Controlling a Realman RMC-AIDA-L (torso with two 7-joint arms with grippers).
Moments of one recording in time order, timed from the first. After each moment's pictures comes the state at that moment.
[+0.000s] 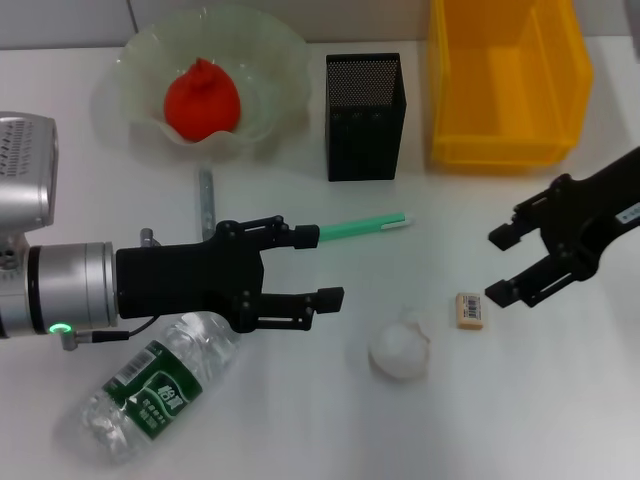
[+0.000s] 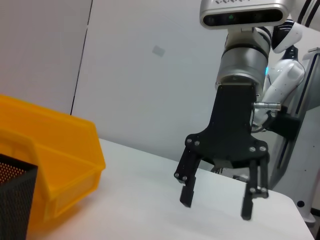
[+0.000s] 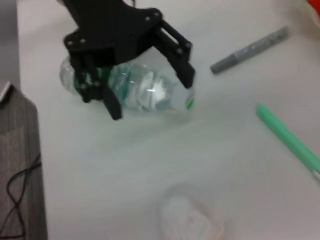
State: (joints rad) left arm -0.49 -2.06 1.06 0.51 1.68 1.58 -1.21; right arm 0.73 2.05 -0.92 -1.14 -2.49 -1.90 1.88
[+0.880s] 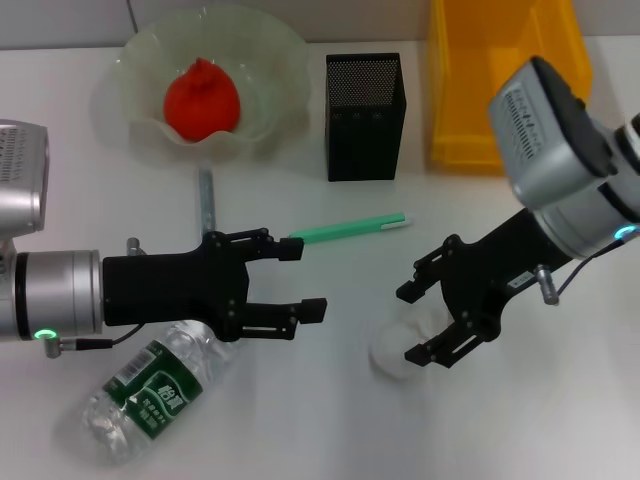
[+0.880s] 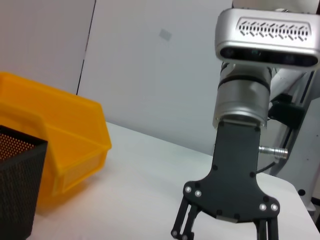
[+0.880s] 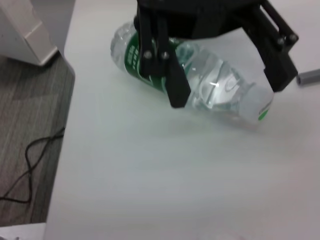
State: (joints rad) left arm -0.48 -2.04 1.06 0.50 1.71 1.57 -1.23; right arm 0.73 2.08 -1.22 -0.89 -2.33 -1.61 1.65
